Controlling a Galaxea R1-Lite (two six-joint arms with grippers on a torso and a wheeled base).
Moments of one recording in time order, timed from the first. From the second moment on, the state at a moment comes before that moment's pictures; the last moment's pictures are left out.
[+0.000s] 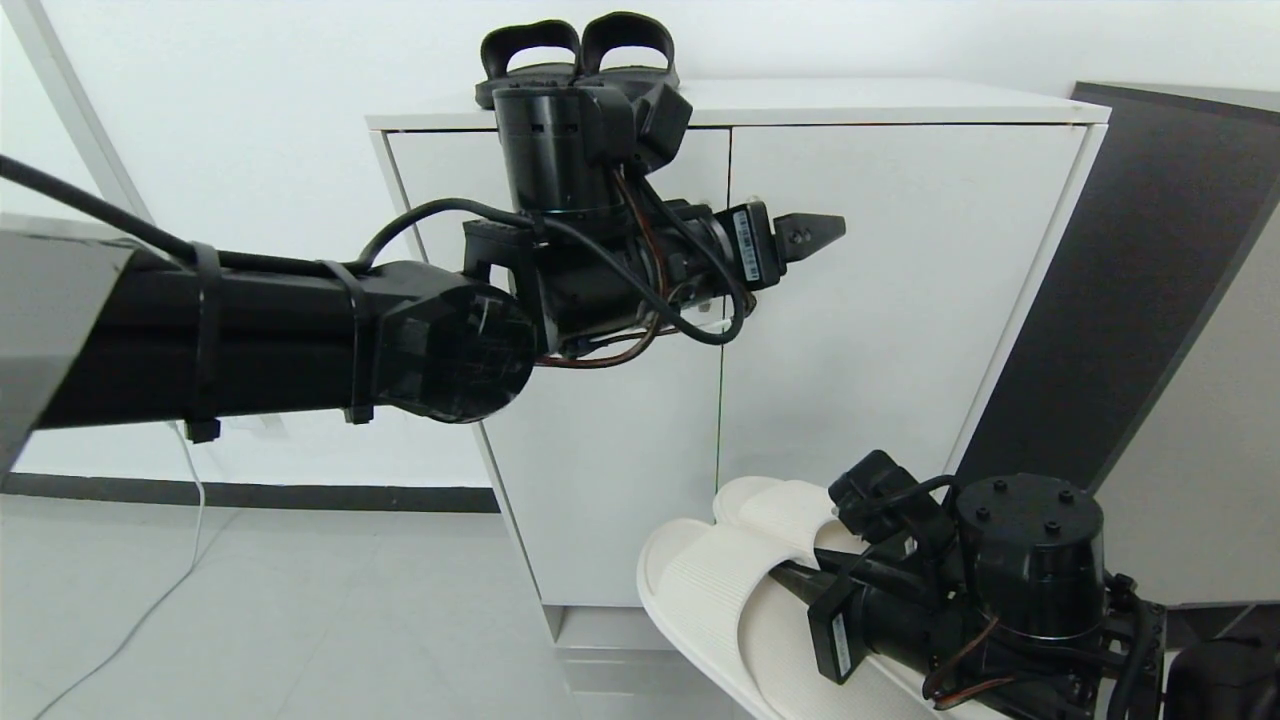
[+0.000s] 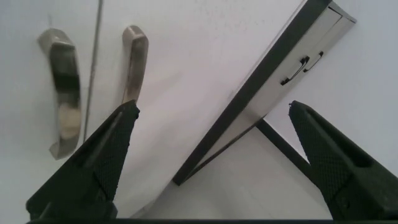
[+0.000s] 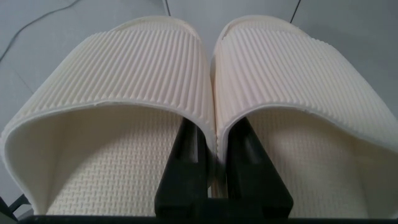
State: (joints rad) left arm -0.69 1.96 -1.59 -0.41 -0.18 -0.33; right arm 0.81 1.77 -0.51 -0.96 -0.06 0.05
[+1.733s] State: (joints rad) left arm -0.68 2.08 -1.74 -0.34 -0.16 -0.33; right arm 0.81 1.76 -0.51 -0.98 -0.06 0.05
